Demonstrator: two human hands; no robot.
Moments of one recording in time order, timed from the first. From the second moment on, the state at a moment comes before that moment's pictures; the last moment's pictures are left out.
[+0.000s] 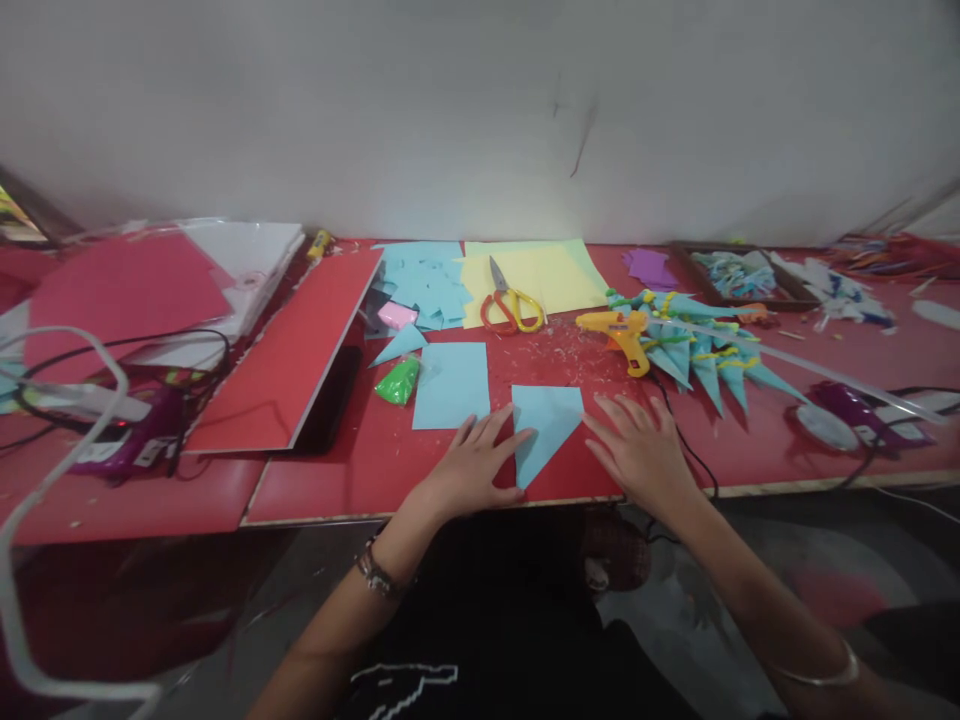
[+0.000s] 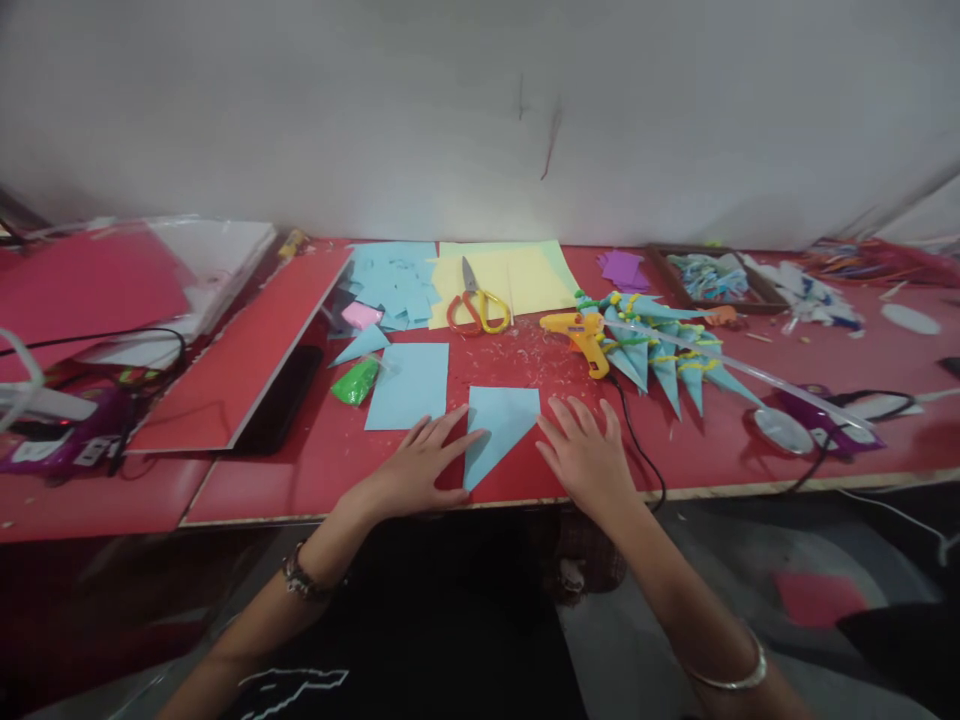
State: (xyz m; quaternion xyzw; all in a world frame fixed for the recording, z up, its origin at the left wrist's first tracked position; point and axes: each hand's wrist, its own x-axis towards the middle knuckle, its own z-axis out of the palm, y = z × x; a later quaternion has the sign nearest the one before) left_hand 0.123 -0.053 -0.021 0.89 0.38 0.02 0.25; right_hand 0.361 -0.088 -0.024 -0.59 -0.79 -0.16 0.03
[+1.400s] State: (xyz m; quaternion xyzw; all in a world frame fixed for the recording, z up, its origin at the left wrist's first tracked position) left_hand 0.110 -0.072 0.013 0.85 0.46 0.24 0.01; right_hand 0.335 -0.073 0.042 -0.42 -0.78 0.40 0.24
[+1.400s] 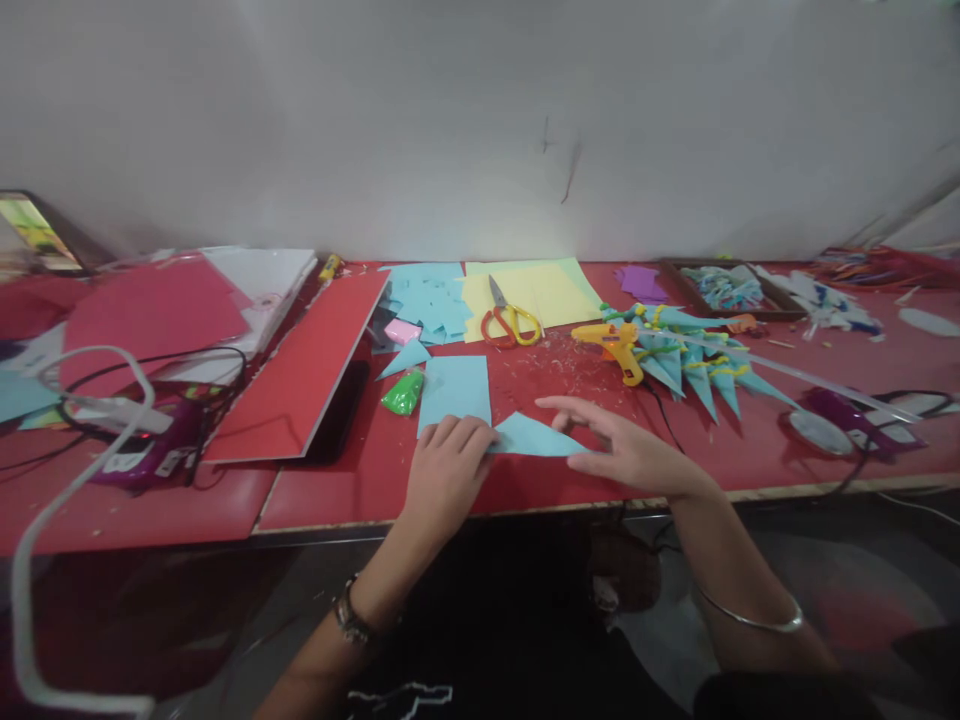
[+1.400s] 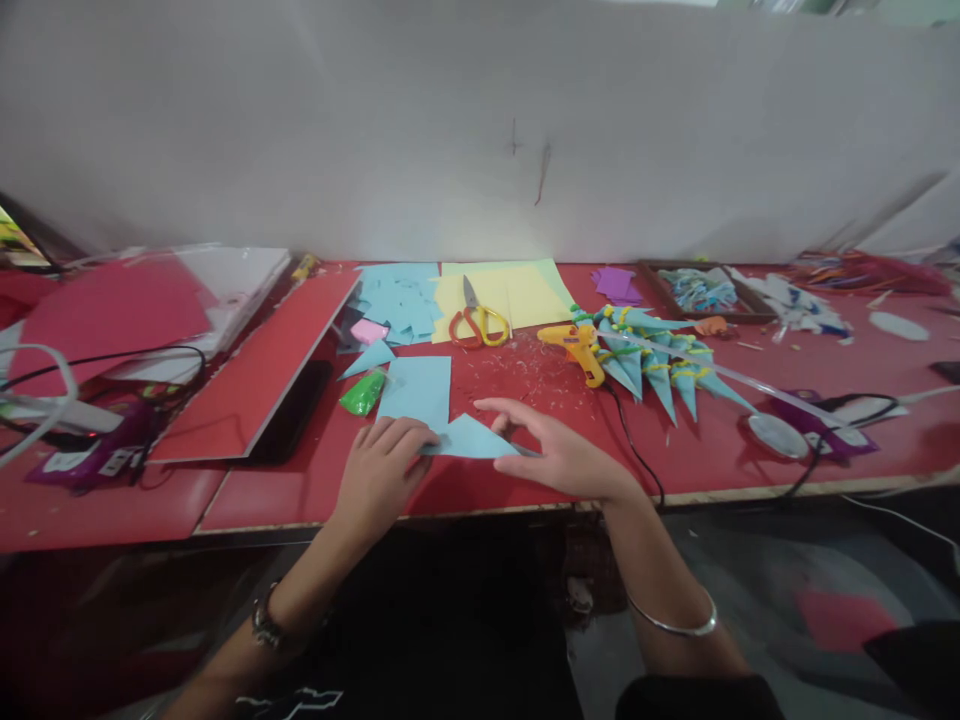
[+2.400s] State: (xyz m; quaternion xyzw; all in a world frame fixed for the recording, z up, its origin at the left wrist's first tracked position) left_hand 0.081 -0.070 -0.022 0.91 0.37 0.19 0.09; right_hand 0.299 -0.092 -0.040 -0.46 -0.84 0.02 0.28
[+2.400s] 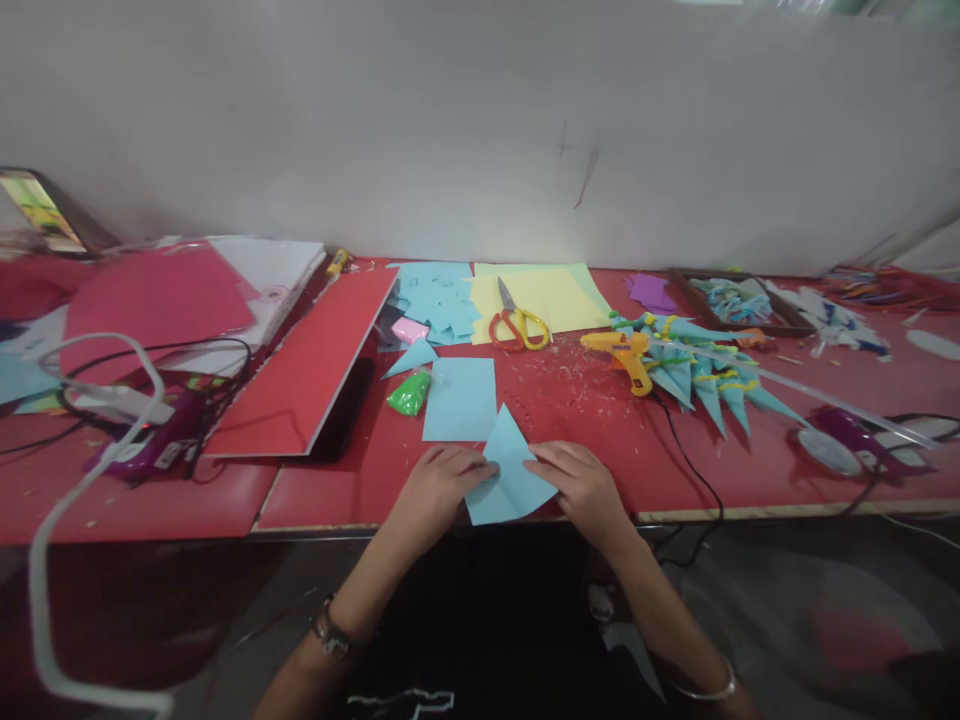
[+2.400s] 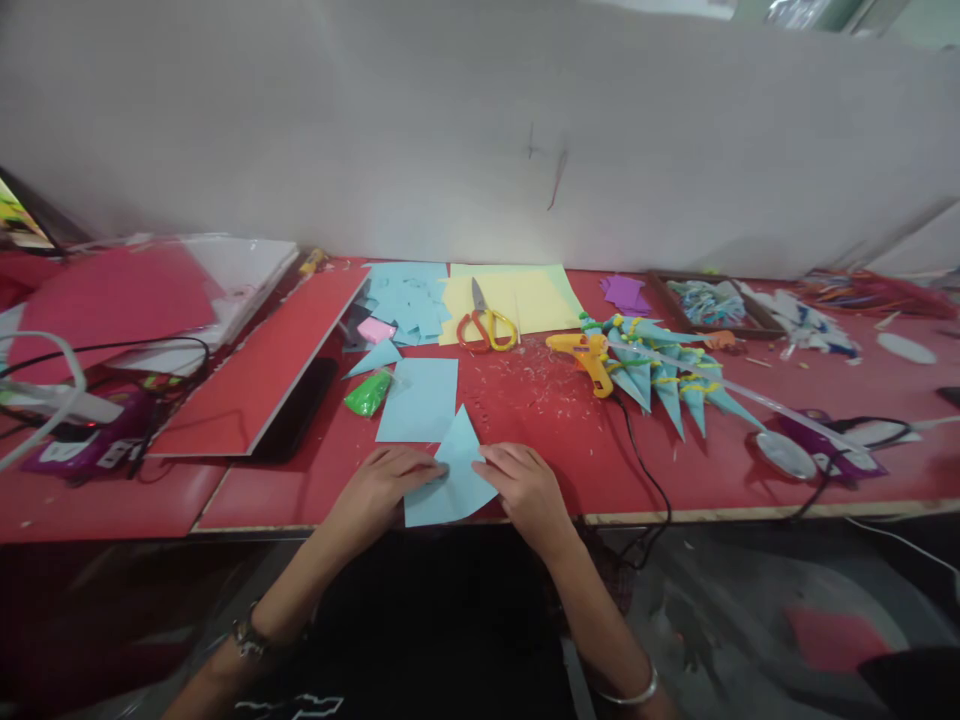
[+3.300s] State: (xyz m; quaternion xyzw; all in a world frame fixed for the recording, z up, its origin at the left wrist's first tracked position) left_hand 0.074 -0.082 -0.032 0.87 0.45 0.21 0.05; right_hand 0.286 -0.083 -0.036 -0.44 -0.85 0.16 0.25
